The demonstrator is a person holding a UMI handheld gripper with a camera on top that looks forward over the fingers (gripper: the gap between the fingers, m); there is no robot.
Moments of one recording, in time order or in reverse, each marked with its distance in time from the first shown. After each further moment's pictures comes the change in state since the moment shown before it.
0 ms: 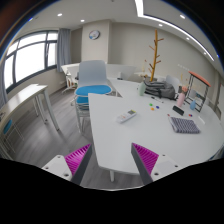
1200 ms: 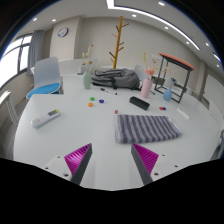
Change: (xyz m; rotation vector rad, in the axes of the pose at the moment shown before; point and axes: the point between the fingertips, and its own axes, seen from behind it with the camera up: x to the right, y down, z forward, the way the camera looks) arm 0.374 0.015 0.161 -0.029 0.240 0.087
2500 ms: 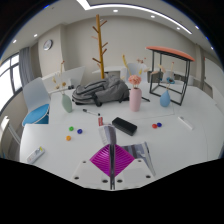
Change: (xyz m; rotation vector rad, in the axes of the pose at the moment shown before) arm 0.129 -0.143 0.092 -0.021 -0.078 0.168
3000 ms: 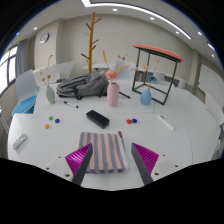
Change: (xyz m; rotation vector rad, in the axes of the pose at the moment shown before) arm 0.113 0.027 -0.023 -0.025 0.127 -0.070
